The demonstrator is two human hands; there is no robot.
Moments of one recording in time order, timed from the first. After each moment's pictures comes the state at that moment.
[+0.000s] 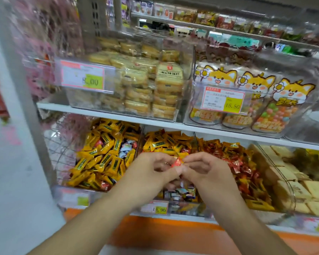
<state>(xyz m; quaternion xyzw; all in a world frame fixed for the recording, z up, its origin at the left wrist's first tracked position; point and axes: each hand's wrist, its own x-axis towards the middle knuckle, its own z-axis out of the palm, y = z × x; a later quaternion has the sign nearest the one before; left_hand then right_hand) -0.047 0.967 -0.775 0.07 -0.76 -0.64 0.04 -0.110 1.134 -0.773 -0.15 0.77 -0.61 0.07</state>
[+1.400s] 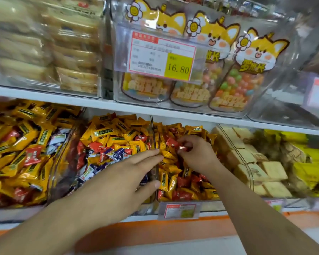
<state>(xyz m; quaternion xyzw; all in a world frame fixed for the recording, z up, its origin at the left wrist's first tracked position) -0.110 1.017 -0.819 -0.12 -0.95 -0.29 -0.01 -0.275 1.227 -0.841 -0.13 0.95 -0.30 0.01</state>
